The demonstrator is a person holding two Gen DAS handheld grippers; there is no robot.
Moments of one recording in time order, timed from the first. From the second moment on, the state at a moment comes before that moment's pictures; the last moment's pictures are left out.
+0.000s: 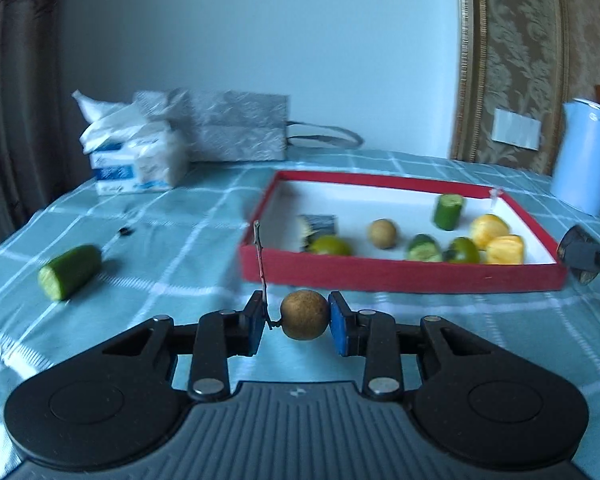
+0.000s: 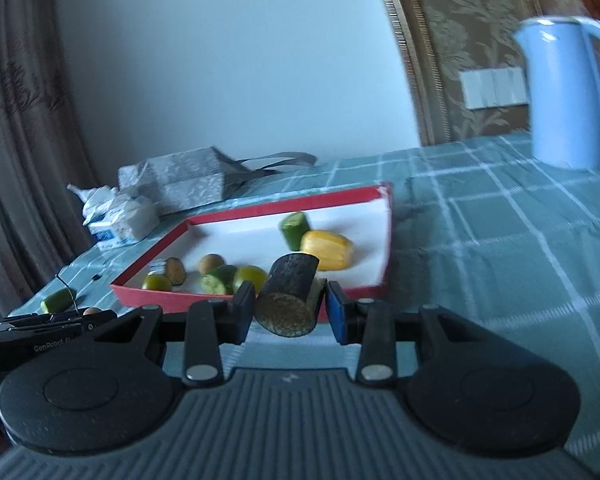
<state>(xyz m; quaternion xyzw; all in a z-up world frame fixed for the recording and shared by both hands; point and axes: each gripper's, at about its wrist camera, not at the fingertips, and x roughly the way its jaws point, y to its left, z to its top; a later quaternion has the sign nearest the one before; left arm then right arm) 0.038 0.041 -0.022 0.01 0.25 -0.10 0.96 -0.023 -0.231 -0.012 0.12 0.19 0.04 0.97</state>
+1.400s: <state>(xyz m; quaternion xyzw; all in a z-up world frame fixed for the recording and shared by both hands) 0.045 0.061 -0.030 -0.04 0.26 -0.10 0.96 0.042 -0.207 0.014 0.10 0.17 0.01 0.98</state>
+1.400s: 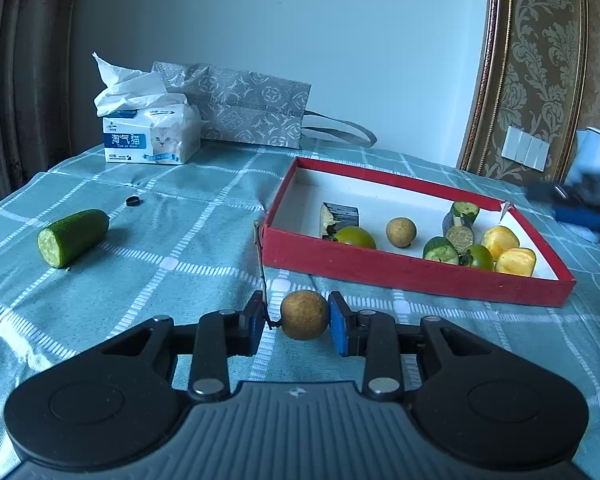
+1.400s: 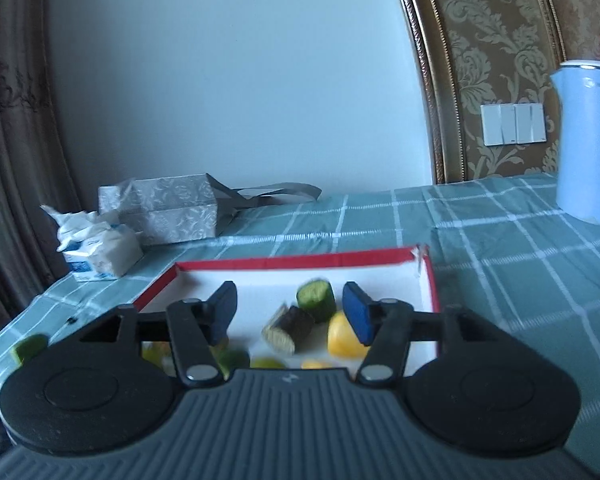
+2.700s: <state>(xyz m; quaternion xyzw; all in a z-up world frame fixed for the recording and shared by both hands) 0.134 -0.045 0.025 0.07 0.23 -0.08 0.97 -0.033 -0.236 -0.019 0.14 0.12 0.01 0.98</state>
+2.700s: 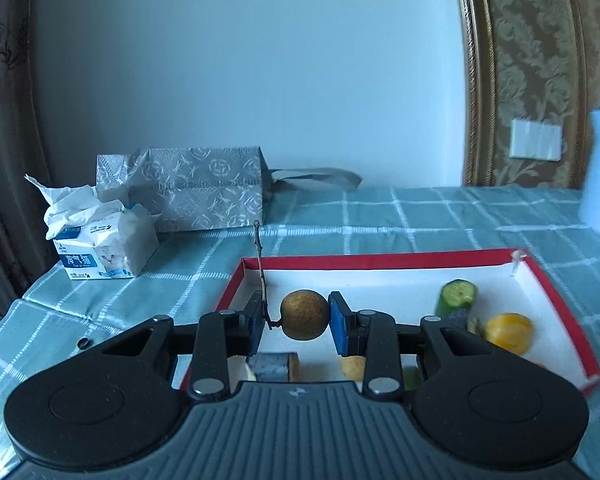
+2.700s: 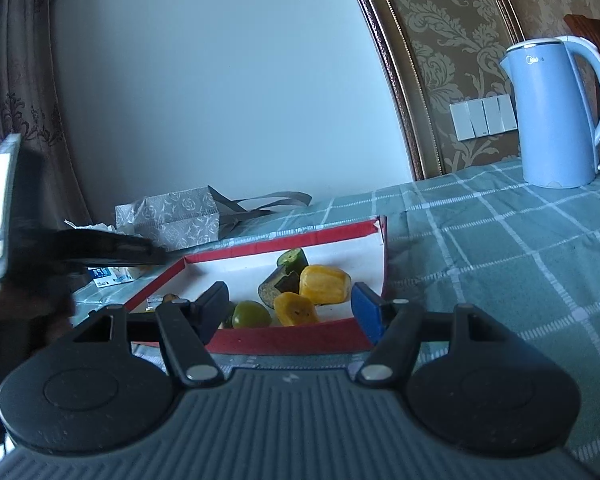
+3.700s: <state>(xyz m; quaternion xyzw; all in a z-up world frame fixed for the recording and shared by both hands) 0.068 -0.017 0.009 0.01 0.26 -0.08 0.96 -0.026 -0.216 -0.016 0.09 0.15 -0.08 0.98</state>
